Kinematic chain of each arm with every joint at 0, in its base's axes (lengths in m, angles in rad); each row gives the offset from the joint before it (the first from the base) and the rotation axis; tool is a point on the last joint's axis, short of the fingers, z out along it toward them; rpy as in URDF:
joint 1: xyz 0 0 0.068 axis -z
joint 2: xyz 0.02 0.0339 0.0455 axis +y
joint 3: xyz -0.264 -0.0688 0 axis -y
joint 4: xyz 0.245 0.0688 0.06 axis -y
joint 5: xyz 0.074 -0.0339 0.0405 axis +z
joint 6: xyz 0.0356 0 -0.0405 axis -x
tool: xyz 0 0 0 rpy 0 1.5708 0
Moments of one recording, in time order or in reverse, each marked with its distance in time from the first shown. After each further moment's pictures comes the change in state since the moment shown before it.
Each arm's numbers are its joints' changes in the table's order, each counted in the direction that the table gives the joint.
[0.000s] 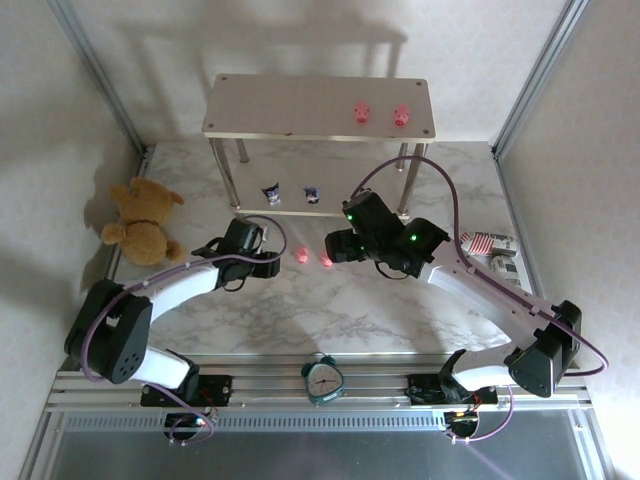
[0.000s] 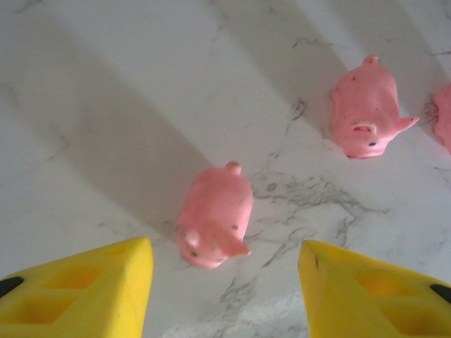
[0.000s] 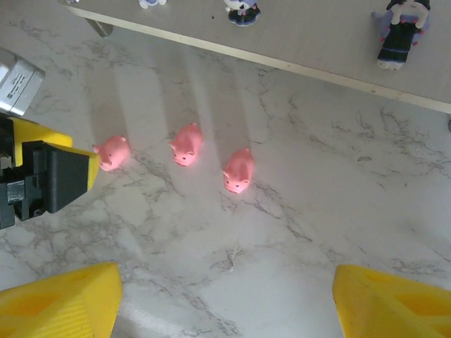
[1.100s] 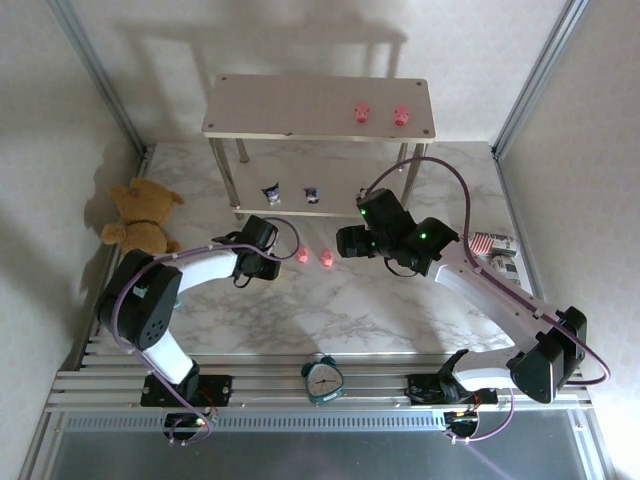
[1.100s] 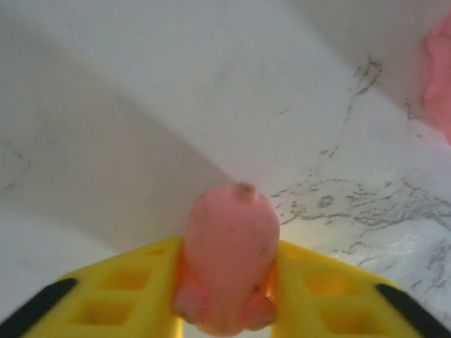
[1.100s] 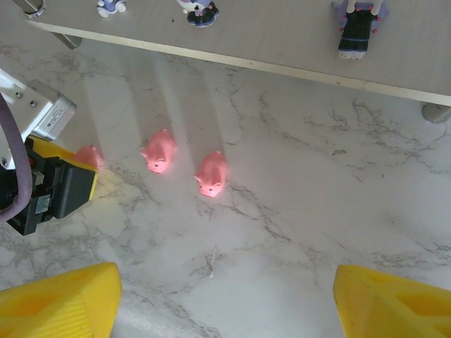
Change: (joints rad) left arm 0.023 0.204 0.111 -0.077 0.062 -0.097; right arm 0.090 -0.032 -0.054 0.031 0.037 -0.001
